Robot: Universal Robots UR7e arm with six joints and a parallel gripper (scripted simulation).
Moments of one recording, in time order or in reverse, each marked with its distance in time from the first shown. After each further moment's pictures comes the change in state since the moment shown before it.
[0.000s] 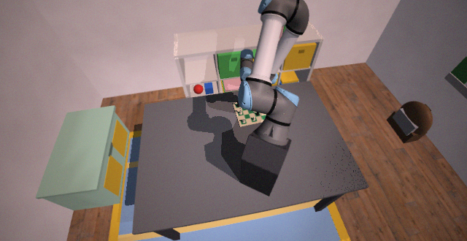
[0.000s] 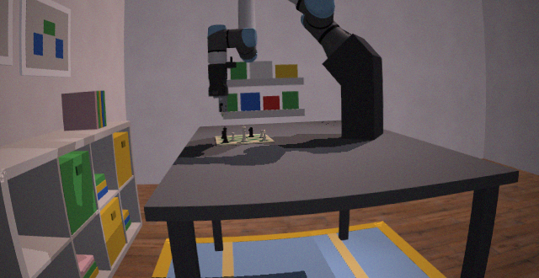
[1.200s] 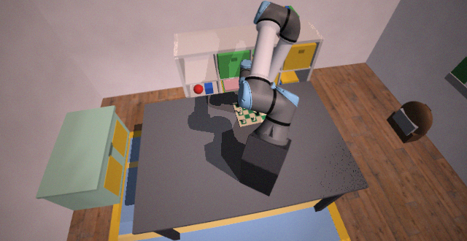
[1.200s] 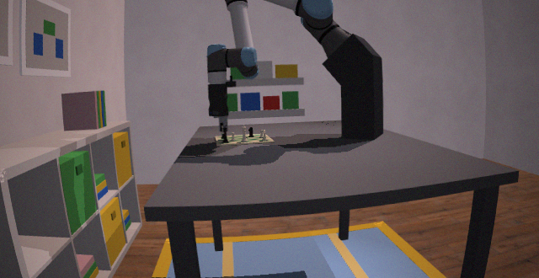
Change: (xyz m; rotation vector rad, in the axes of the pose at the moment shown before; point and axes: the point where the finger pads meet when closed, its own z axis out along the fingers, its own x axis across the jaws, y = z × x) arm -0.002 0.001 0.078 0.002 0.003 -0.006
